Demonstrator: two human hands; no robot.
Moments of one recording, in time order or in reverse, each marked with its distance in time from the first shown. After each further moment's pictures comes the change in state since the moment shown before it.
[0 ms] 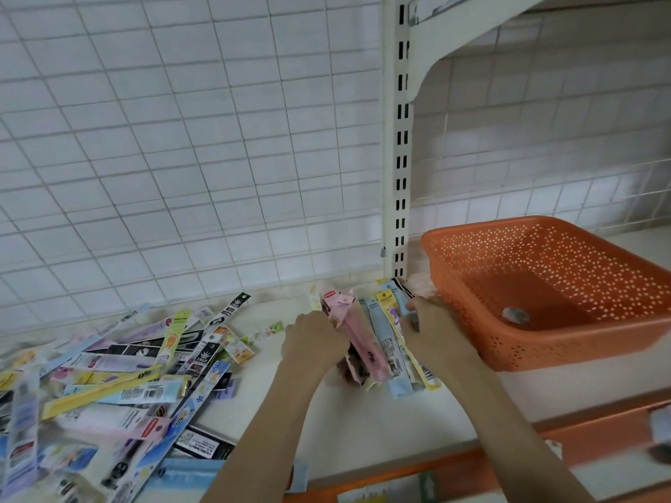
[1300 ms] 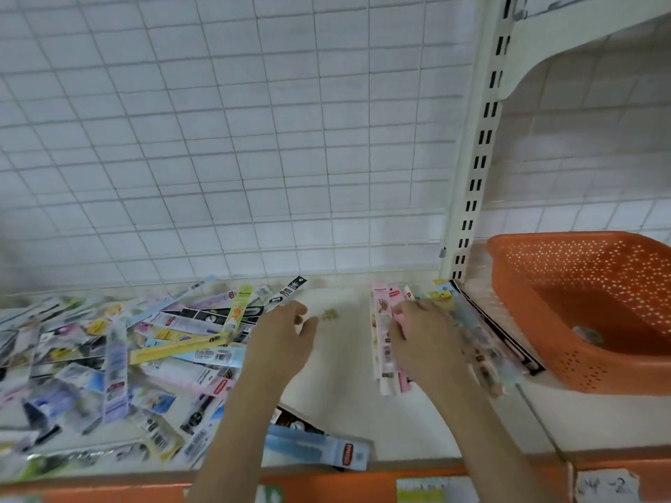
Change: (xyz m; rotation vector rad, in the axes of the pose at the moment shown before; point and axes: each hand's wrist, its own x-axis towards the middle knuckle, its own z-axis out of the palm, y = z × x) left_hand -0.036 -0.091 -0.062 -0.126 0.353 0.076; right_hand -0.020 -0.077 0.037 -0.088 0.036 -0.195
